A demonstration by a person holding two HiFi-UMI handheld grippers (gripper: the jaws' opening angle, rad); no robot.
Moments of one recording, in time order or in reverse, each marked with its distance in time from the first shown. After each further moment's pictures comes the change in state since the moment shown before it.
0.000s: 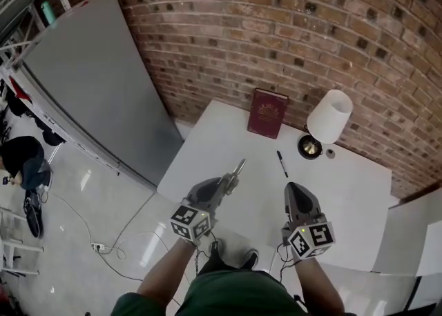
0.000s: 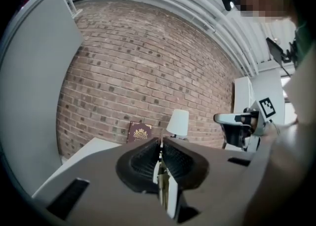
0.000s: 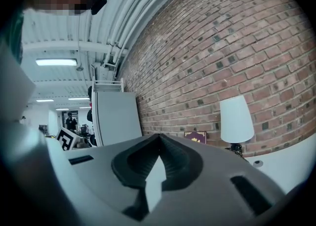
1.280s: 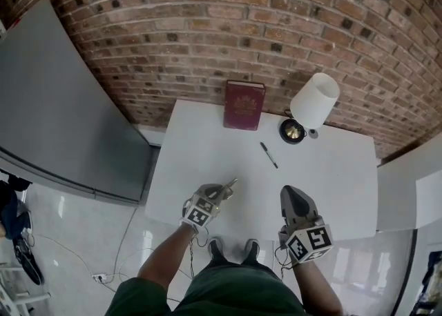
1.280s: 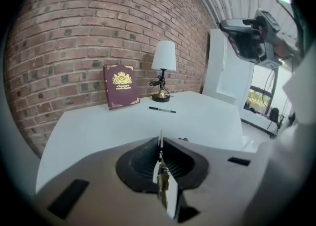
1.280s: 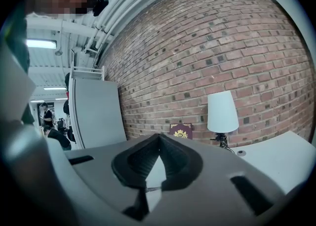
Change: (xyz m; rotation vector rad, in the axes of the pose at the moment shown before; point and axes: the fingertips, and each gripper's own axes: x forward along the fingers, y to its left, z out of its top) left arm 0.091 0.075 -0.204 0.317 0.540 -0.314; right arm 0.030 0.005 -0.033 0.008 0.078 -0.267
